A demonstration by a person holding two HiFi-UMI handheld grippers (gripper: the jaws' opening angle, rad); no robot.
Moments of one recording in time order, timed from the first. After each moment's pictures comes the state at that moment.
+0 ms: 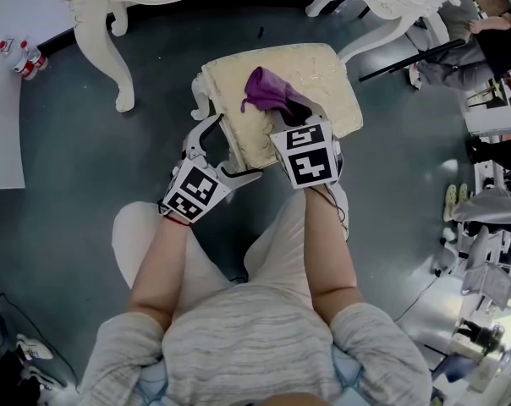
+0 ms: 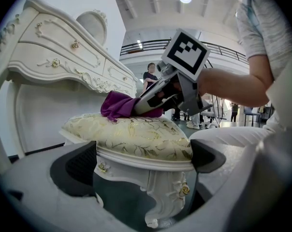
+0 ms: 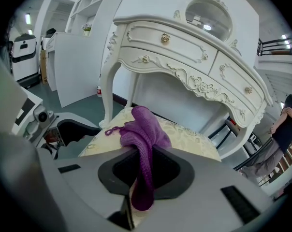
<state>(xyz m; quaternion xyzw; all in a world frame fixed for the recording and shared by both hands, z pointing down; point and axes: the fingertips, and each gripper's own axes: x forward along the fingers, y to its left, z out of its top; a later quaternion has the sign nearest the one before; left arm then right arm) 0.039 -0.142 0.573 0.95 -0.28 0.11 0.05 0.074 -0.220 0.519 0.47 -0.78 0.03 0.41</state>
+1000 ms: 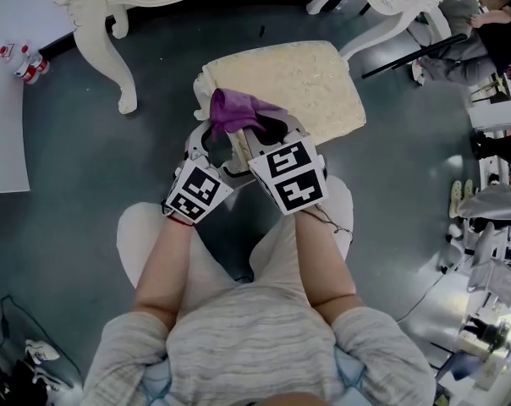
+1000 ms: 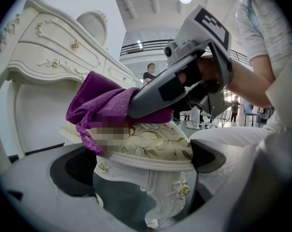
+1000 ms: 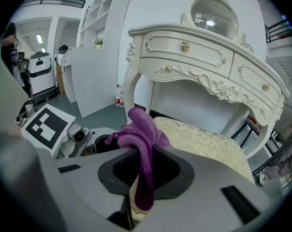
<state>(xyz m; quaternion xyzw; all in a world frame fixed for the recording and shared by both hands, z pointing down) 0.038 -0.142 0.574 0.95 -0.28 0.11 0.05 0.011 -0.175 0.520 0.39 -0.84 0.06 0.38</state>
